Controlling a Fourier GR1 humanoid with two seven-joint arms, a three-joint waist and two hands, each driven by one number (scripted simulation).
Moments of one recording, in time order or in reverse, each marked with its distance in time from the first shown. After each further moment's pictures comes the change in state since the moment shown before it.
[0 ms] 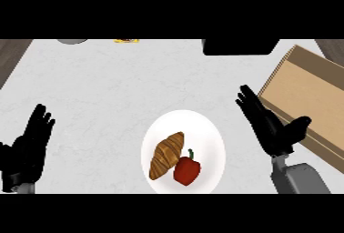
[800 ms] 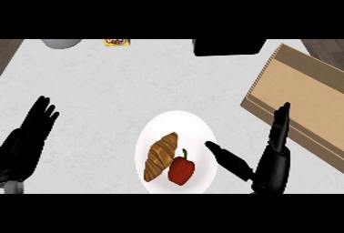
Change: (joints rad) left arm -0.026 0.043 0.030 -0.034 0.124 -0.171 0.013; right arm 0.242 0.193 0.161 -0.325 0.693 -0.850 -0.082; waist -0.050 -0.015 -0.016
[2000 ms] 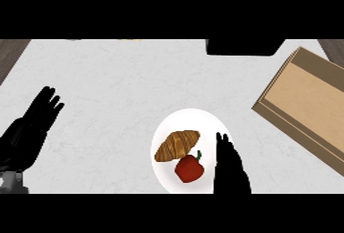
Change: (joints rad) left arm -0.068 0.016 0.004 0.011 0.037 -0.070 0.018; right arm 0.017 0.049 0.316 -0.092 0.677 0.711 1.147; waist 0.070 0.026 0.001
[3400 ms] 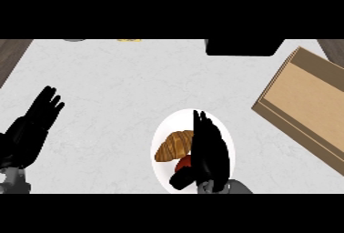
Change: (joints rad) left arm -0.023 -0.018 0.029 0.064 -0.010 -0.040 -0.016; right arm -0.393 -0.007 -0.002 0.163 -0.234 0.129 0.162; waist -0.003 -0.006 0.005
